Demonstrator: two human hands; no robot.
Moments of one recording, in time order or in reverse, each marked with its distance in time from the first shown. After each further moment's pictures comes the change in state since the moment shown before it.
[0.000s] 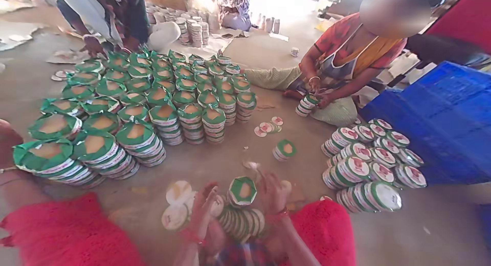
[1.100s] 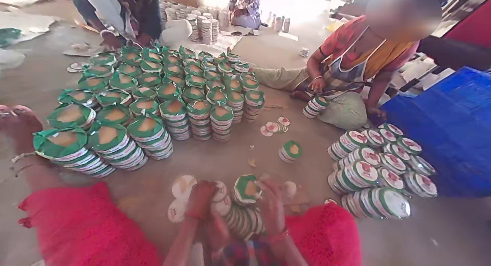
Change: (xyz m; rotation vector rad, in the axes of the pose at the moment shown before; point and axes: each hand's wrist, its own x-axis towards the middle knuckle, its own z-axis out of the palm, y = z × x) left_hand 0.046 -0.039 -0.040 1.203 -0.342 0.136; right_hand -0.044 -0.004 0.000 0.324 -0.192 0.135
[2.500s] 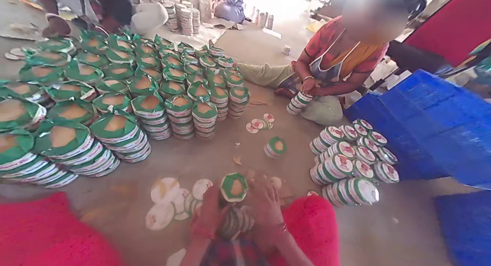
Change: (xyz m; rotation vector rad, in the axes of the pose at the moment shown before) left_hand -0.019 0.075 0.049 -0.519 0.326 0.049; right_hand -0.011 0.015 -0.036 -0.574 -0.338 -0.063
